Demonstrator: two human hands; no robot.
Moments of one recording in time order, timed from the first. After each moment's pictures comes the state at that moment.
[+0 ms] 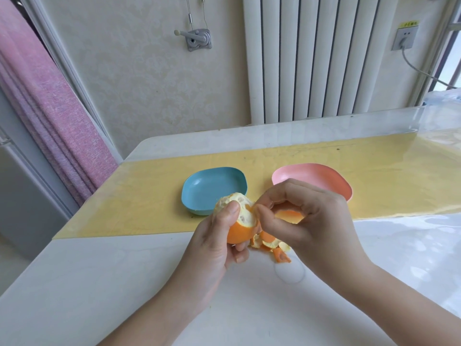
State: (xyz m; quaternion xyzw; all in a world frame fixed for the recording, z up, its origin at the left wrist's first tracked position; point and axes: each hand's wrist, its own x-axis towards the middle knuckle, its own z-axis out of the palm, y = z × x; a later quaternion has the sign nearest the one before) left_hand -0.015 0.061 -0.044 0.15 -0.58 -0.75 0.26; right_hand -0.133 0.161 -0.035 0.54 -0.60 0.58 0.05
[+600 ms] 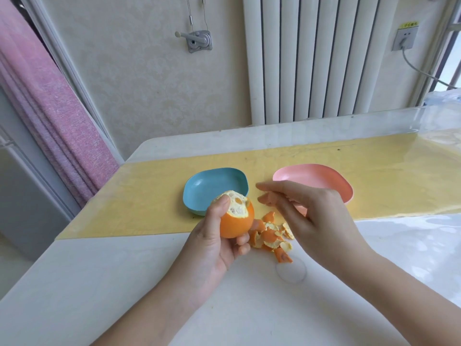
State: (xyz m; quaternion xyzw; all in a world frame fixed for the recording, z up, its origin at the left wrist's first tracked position) left_hand -0.023 0.056 -0.040 0.24 -0.47 -0.81 0.24; right_hand -0.146 0.159 -0.037 0.53 -0.69 0.50 0.06
